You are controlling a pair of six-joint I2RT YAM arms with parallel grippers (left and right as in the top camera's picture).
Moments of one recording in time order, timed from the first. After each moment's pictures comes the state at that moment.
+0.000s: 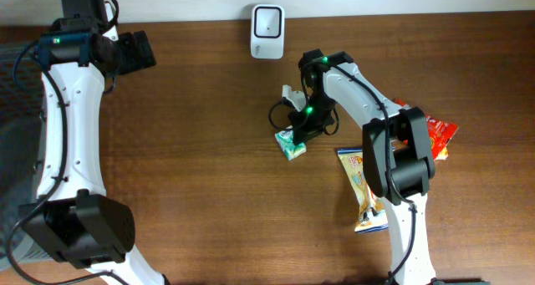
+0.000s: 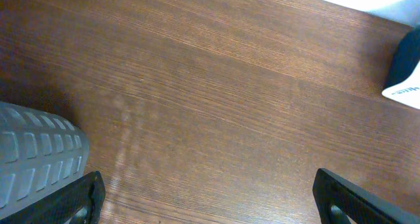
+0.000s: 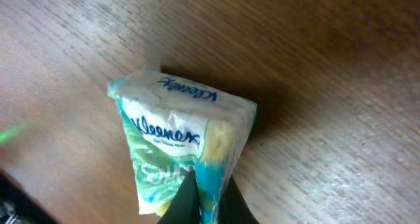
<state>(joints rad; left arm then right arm) 0.10 1.90 1.98 -1.08 -0.06 -0.19 0.32 2.36 1.90 -1.26 -0.42 -0.24</state>
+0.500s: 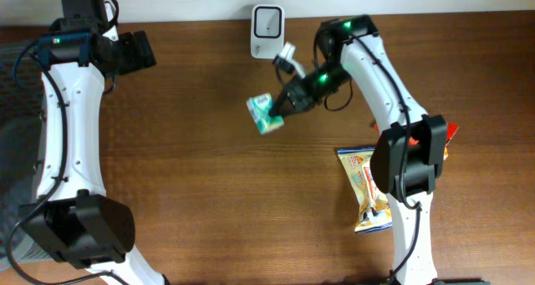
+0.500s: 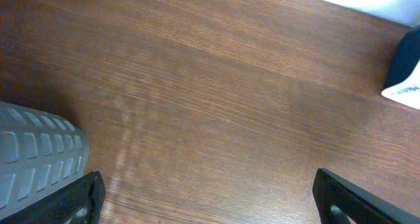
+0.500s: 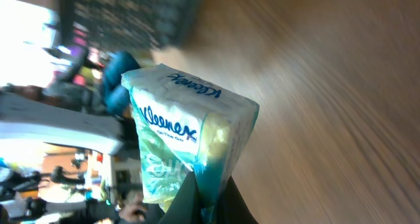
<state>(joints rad) 0.10 1.90 1.98 -1.08 -0.06 -0.19 0.25 2.37 2.28 -1.67 -1.12 -0.54</state>
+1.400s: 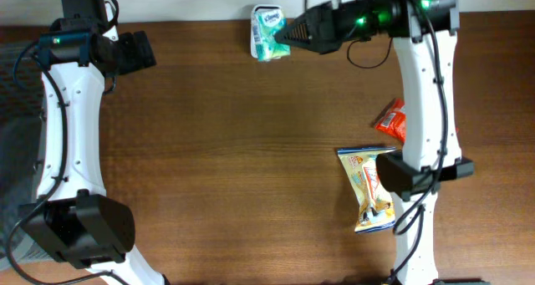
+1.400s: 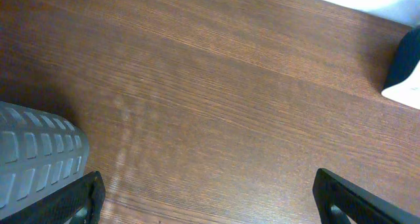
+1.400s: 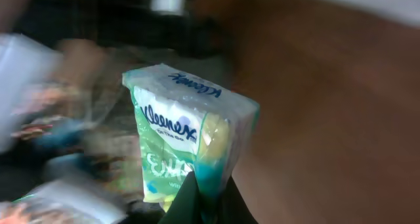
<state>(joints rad) 0.10 1.90 1.98 -1.08 -0.06 -0.19 0.25 2.36 3.10 -1.60 -0.86 -0.09</state>
